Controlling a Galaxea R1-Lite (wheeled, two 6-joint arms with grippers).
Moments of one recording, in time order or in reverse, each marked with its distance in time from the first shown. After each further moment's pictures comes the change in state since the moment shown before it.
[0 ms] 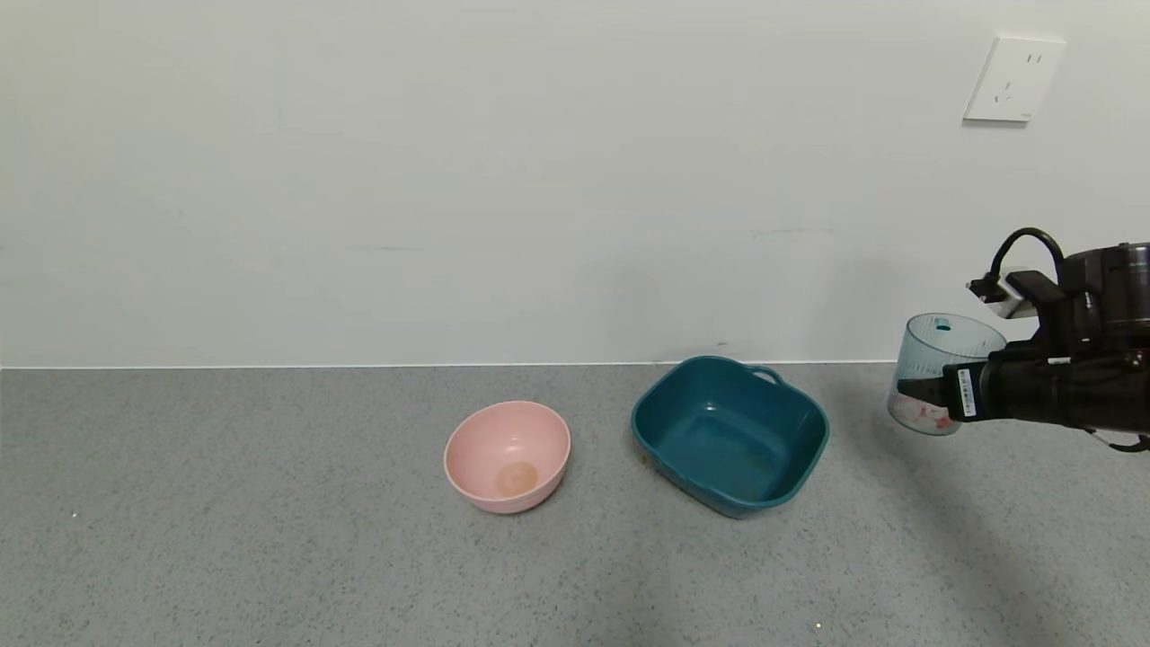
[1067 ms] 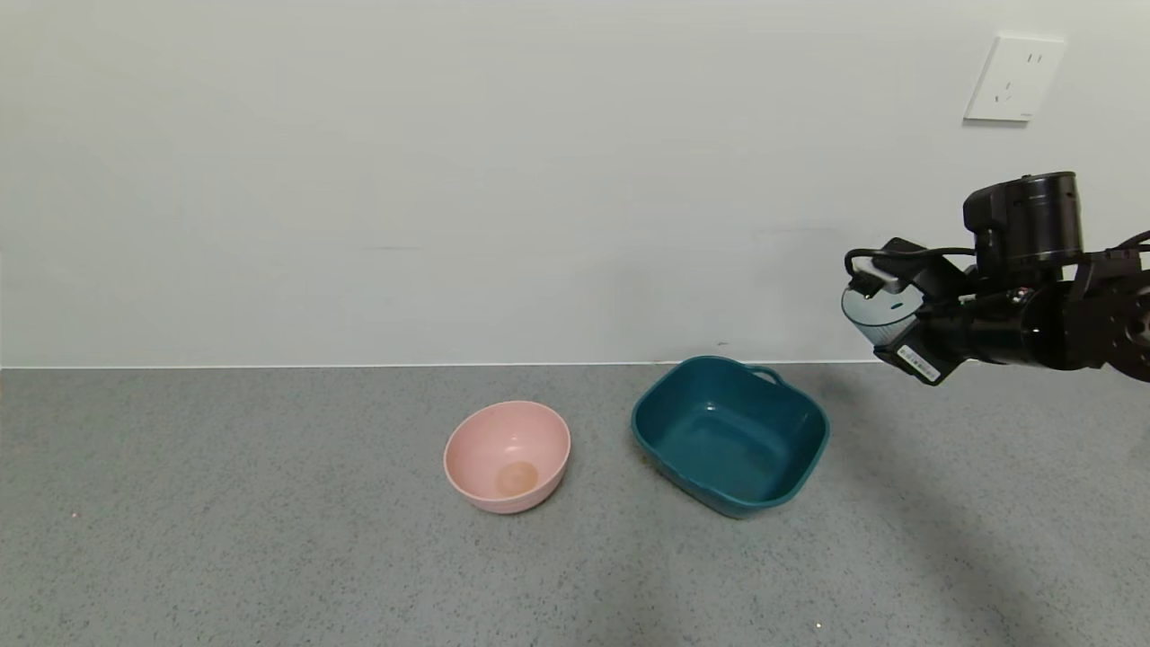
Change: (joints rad) left arm 0.000 0.000 0.000 0.000 0.000 0.000; right arm 0.186 0.097 -0.290 0.117 -0.372 -0.636
